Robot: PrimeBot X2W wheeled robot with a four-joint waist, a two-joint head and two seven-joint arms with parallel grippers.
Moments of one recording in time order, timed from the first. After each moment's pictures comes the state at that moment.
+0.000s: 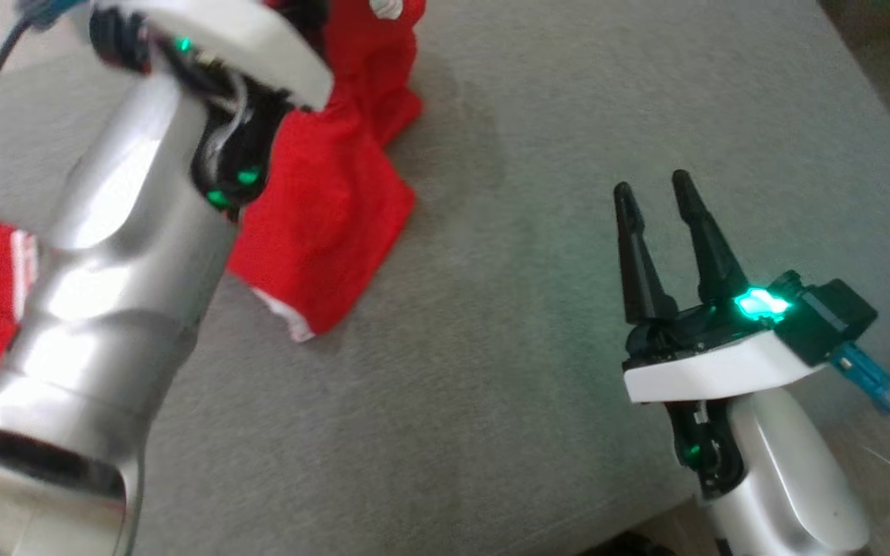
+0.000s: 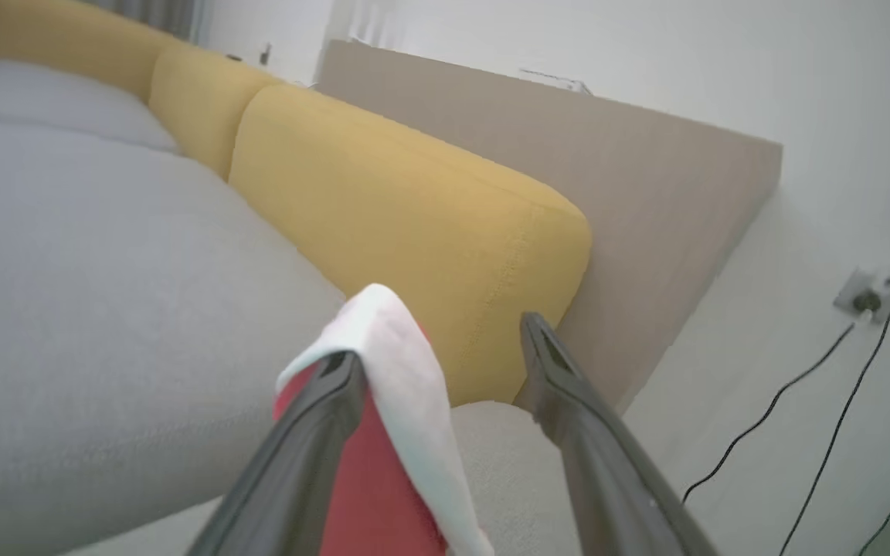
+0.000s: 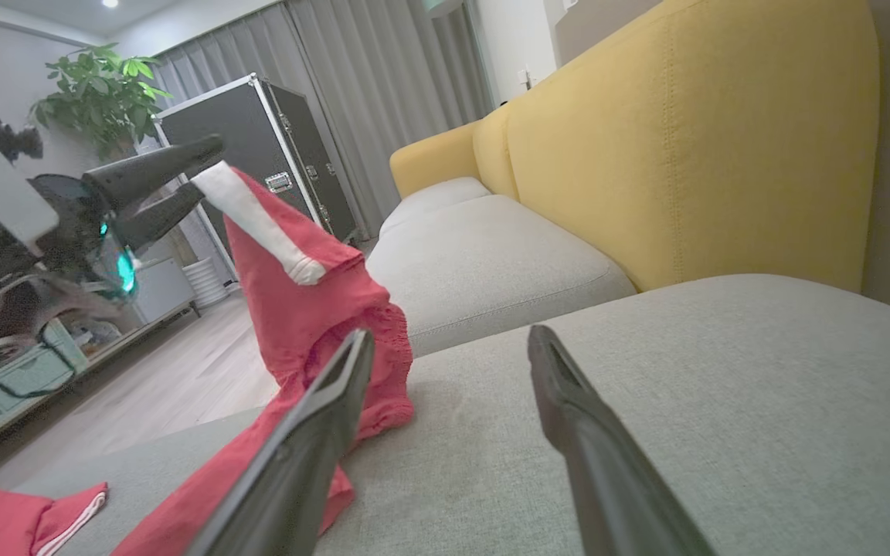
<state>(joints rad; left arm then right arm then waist) -1.05 0.18 -0.58 0.57 -0.86 -0.10 0.01 -0.24 -0.05 0.28 0.12 0.39 0.13 -0.25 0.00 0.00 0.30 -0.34</state>
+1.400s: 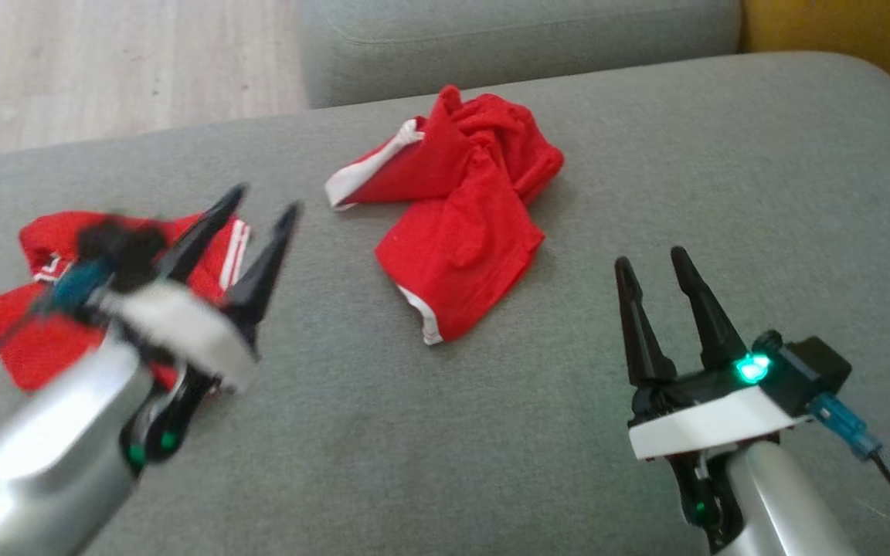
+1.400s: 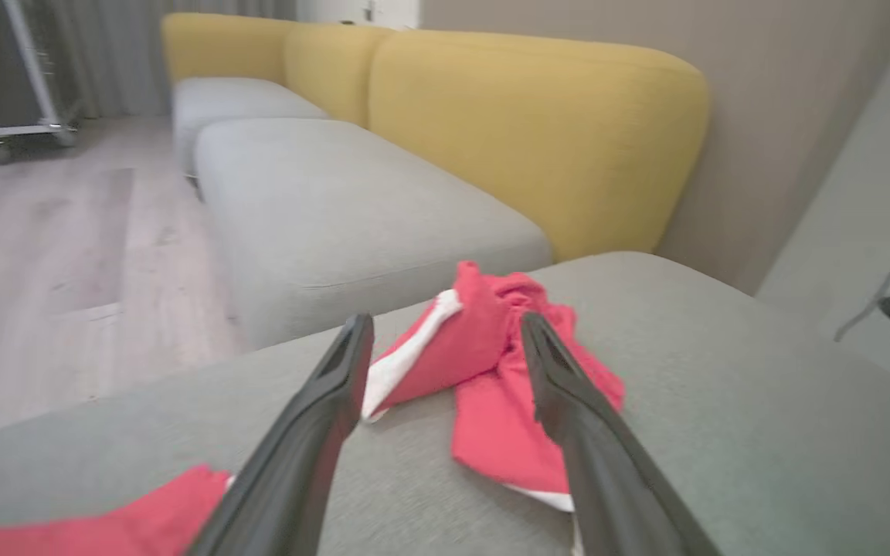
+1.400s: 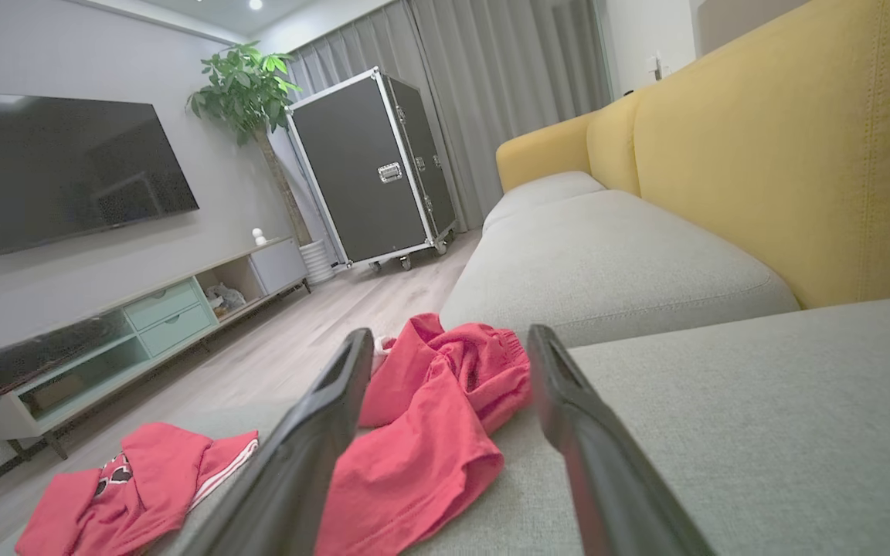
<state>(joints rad) -0.70 0.62 -0.99 0.22 -1.02 -0.01 -0.07 -0.14 -0.05 0.26 0.19 0.34 0.13 -0.26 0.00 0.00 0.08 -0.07</state>
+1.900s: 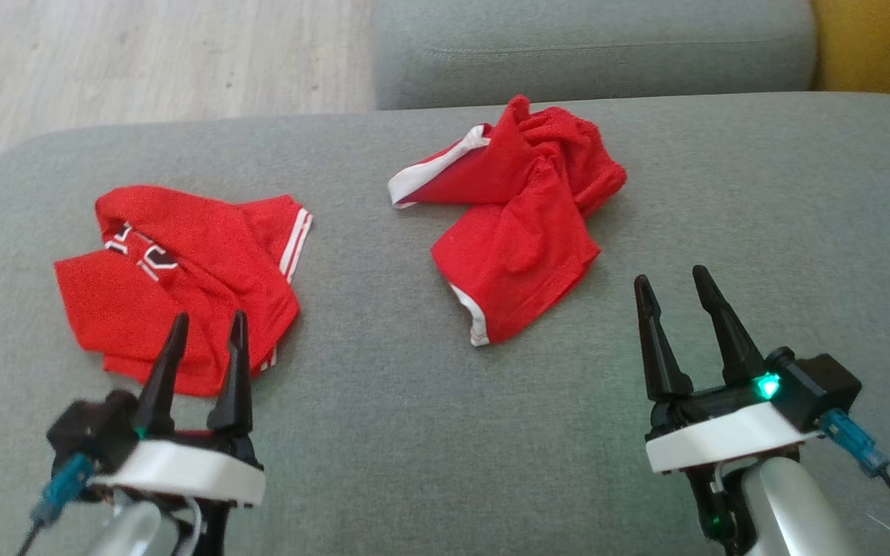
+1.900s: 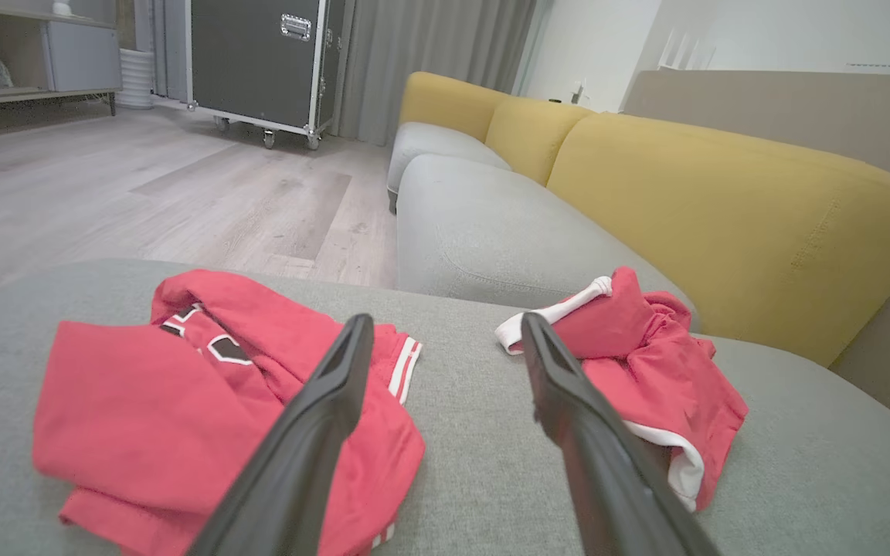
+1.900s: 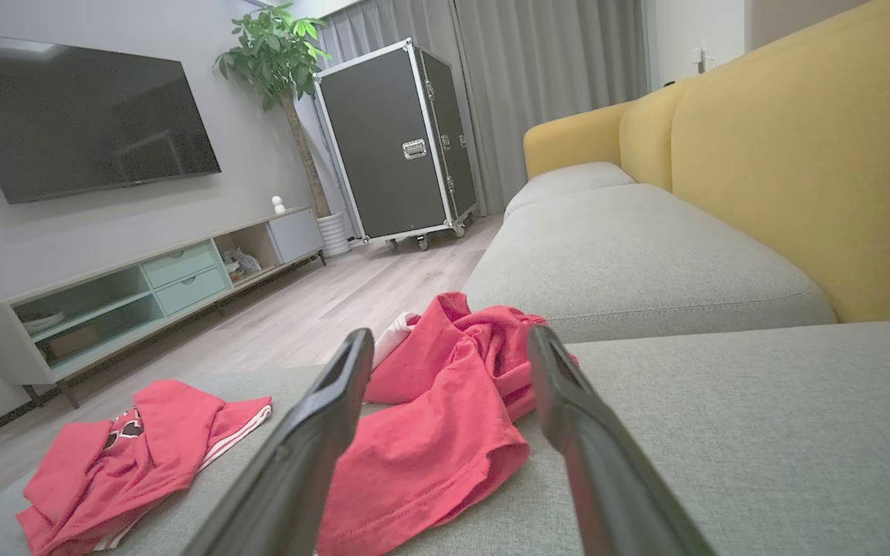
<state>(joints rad) -0.14 0.45 -0.56 0.08 -0.81 0.18 -0.25 -0.09 -0.05 0.20 0.20 0.26 0.13 -0.26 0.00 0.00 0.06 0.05</state>
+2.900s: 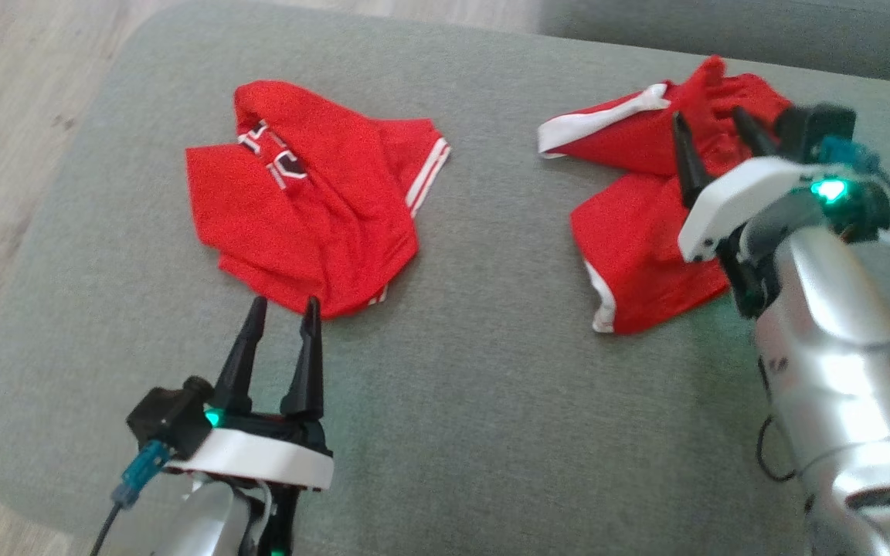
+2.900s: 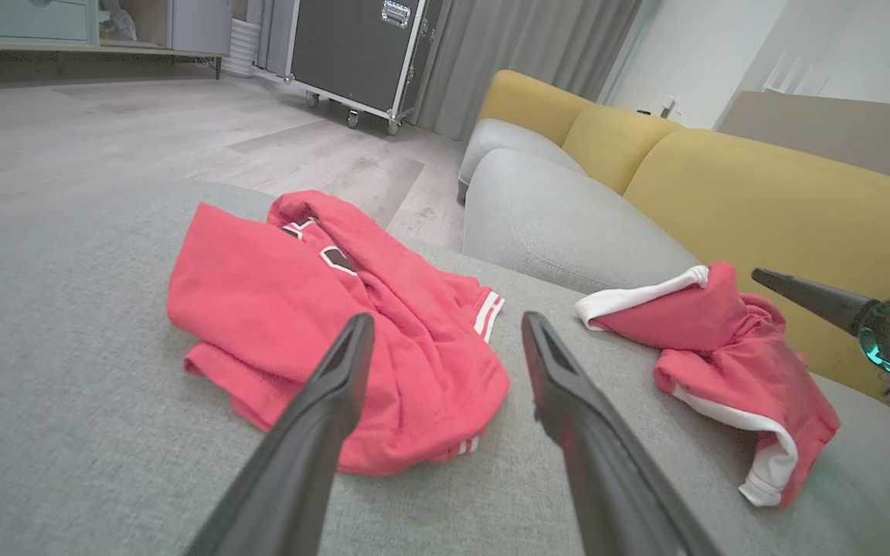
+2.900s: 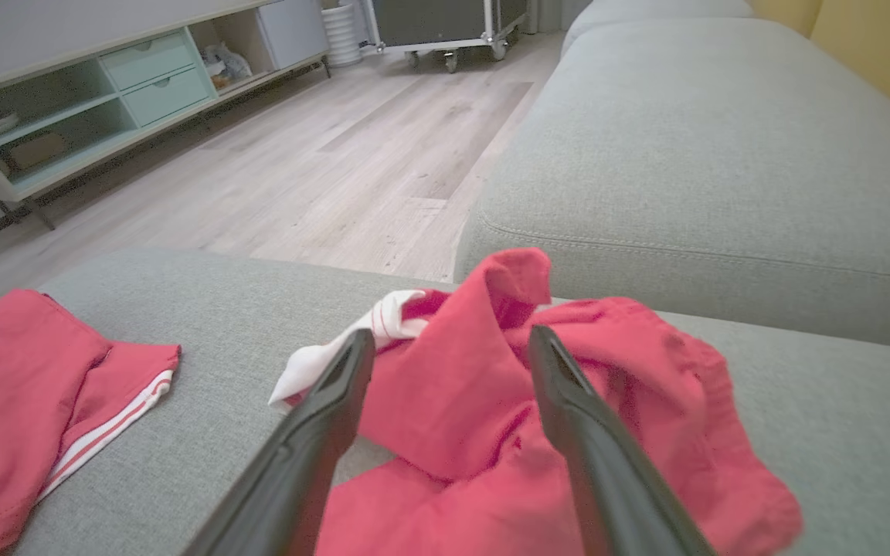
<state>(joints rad) -0.17 0.14 -0.36 0.27 -0.54 -0.09 -0.25 -0.75 -0.06 0.02 0.88 0.07 0.13 -0.02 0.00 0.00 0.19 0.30</state>
